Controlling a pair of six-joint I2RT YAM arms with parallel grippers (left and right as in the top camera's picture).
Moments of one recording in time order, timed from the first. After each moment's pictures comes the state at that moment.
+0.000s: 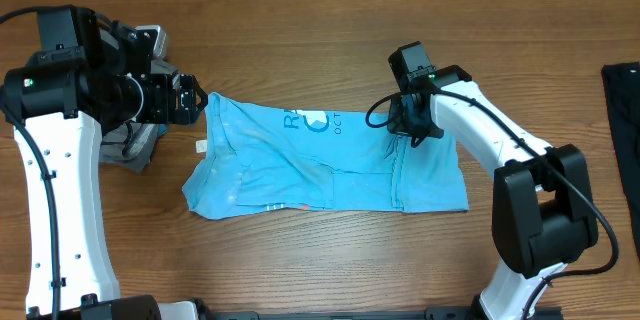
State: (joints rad) left arm 0.20 1.53 1.65 -1.28 0.38 0.19; right arm 0.33 1.92 1.36 -0.84 0.10 0.51
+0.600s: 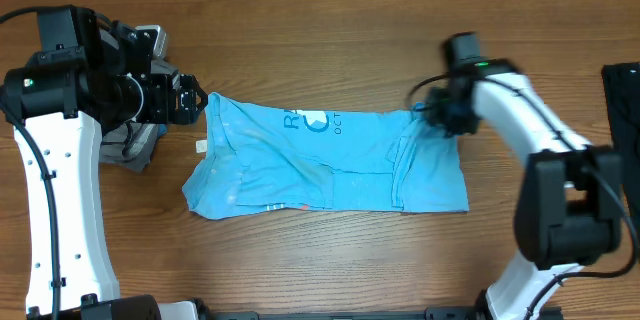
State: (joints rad) left arm 0.20 1.53 1.65 -1.28 0.38 0.19; right arm 0.05 1.91 1.36 -0.84 -0.08 0.40
